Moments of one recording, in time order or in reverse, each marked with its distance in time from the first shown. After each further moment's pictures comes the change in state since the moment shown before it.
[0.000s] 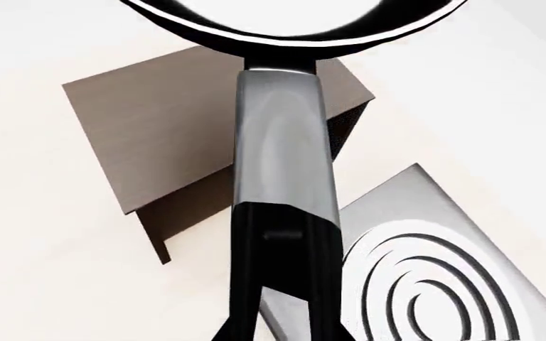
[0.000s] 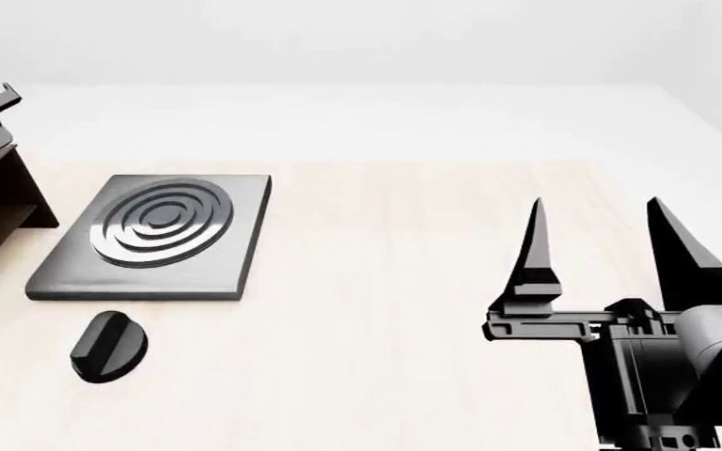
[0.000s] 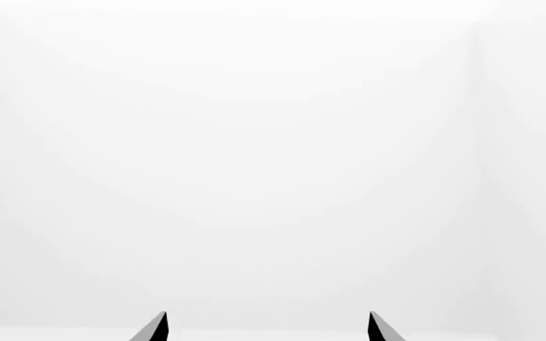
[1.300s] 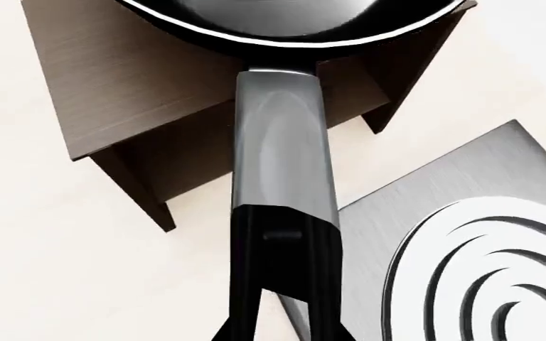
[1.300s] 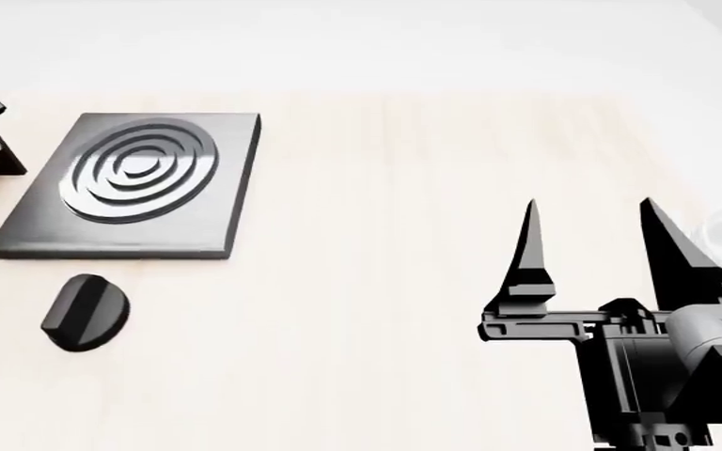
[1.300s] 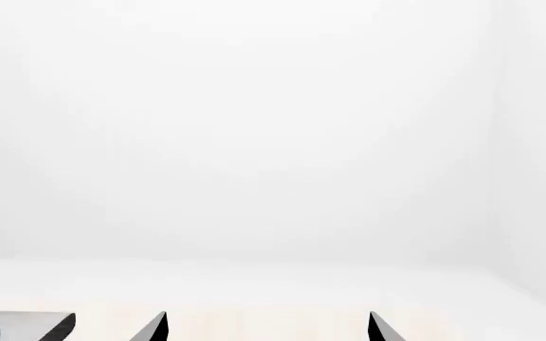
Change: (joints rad) left arm 0.042 -0.026 -0.094 0.000 0.006 0.074 -0.048; right arm 0.007 0.018 -0.030 0.013 0.006 -0.018 0.021
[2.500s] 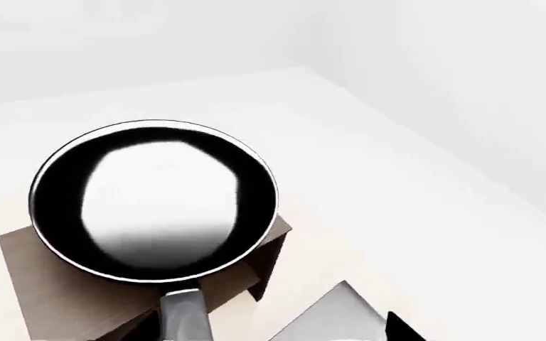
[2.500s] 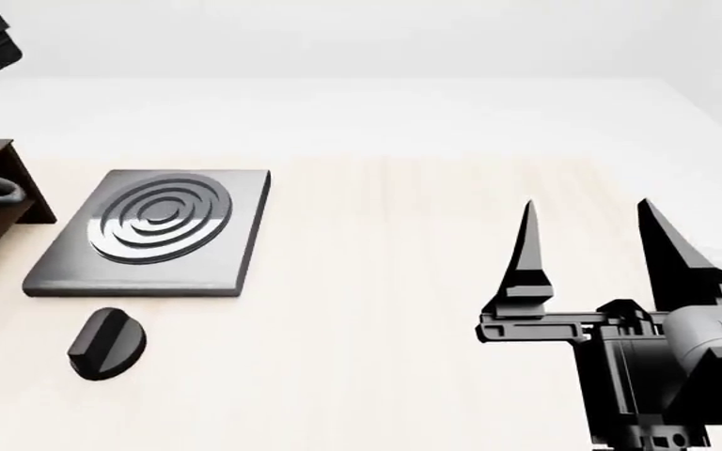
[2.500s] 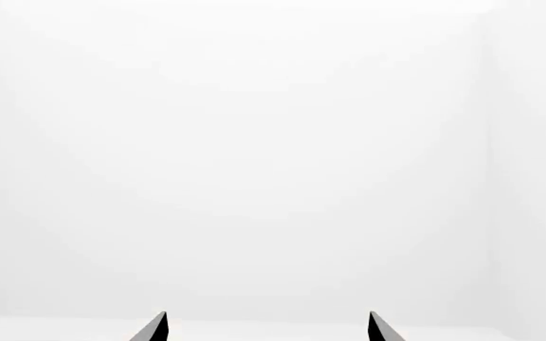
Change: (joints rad) left arm -0.019 0.092 0.223 0.084 0.063 0.166 0.275; right arm 0.005 0.016 -0.020 0.003 0.007 -0.013 0.020
